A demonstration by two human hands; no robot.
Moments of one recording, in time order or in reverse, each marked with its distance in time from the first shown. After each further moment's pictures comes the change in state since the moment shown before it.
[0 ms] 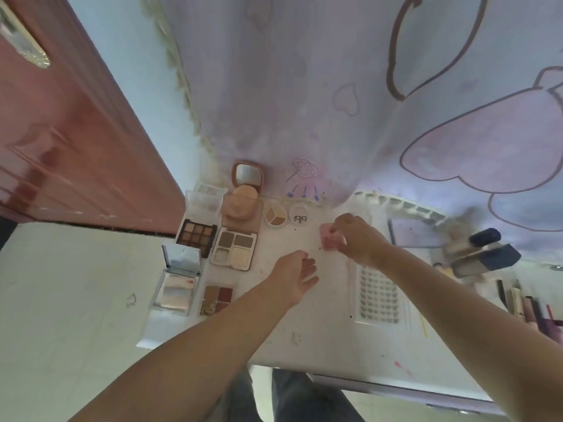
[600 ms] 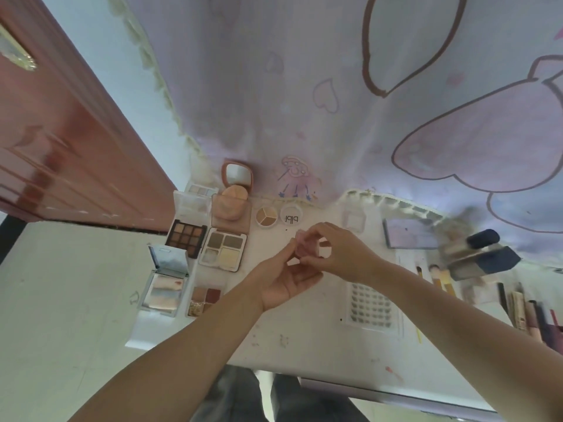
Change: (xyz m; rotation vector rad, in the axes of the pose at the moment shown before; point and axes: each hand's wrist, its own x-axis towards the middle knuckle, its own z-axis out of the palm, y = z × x) left_hand -0.001 0.004 -0.013 -0.106 -0.369 -0.028; right_hand -0.020 -0.007 0.014 0.483 0.111 -0.268
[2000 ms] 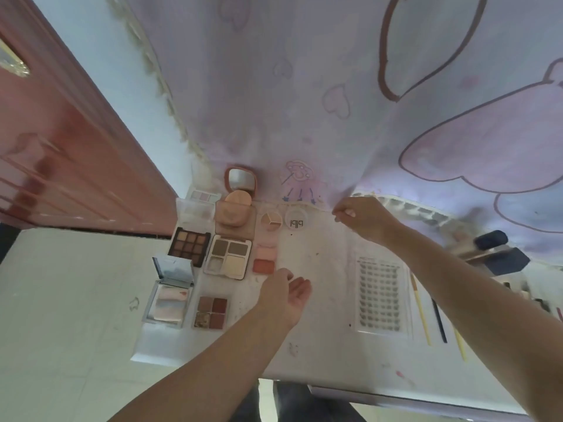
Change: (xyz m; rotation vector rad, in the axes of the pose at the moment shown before) left_hand -0.004 -0.013 0.009 -0.265 0.490 0.072; right_hand 0.046 0.020 -0.052 -0.192 0.078 0.251
